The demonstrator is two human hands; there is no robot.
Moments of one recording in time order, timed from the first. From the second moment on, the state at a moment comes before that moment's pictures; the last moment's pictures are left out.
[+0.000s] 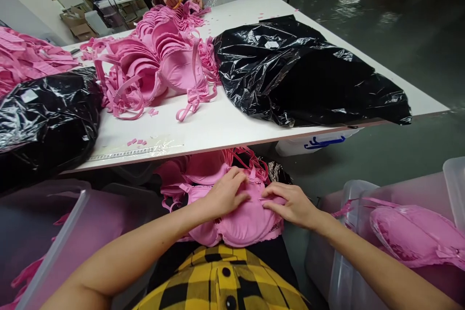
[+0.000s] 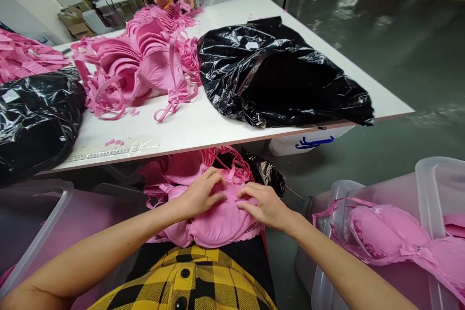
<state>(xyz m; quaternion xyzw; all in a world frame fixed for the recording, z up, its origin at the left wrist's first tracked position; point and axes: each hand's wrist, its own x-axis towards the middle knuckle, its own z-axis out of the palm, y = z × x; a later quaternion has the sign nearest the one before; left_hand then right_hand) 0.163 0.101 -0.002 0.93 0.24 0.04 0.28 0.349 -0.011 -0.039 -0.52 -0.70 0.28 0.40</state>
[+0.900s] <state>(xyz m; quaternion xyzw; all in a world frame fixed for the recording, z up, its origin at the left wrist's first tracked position) 0.166 0.103 -0.010 0.83 0.32 -0.08 0.45 0.319 -0.015 -0.052 -0.50 -0.72 0.27 0.40</state>
